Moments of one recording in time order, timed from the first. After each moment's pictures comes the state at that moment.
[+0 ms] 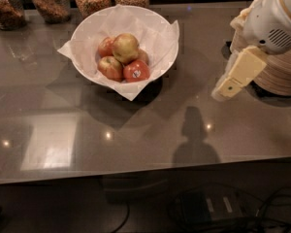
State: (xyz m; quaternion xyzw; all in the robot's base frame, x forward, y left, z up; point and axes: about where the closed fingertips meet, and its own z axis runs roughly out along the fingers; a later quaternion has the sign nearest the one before) arm 0.499 -0.166 0.982 -0.56 0.78 0.03 0.29
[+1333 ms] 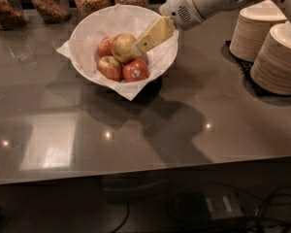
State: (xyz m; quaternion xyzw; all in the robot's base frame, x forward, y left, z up) arm 0.637 -0.019 0.980 -0.50 0.74 0.22 0.40
